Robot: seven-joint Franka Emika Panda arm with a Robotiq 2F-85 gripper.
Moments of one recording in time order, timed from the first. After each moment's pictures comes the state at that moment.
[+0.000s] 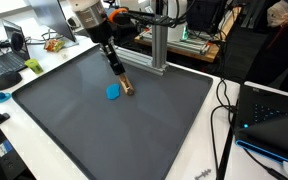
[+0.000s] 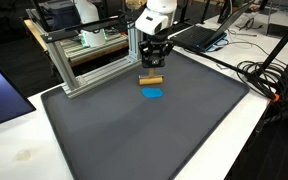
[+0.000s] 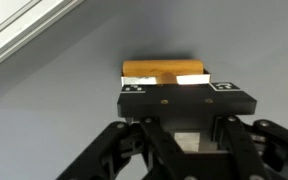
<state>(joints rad) 0.02 0.37 -0.06 -1.91 0.12 2.14 0.48</state>
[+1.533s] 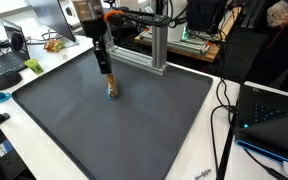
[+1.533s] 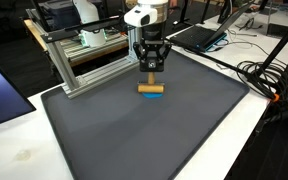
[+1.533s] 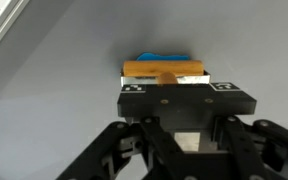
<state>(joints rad) 0.02 0.30 -0.09 -2.03 0.06 2.38 0.67</state>
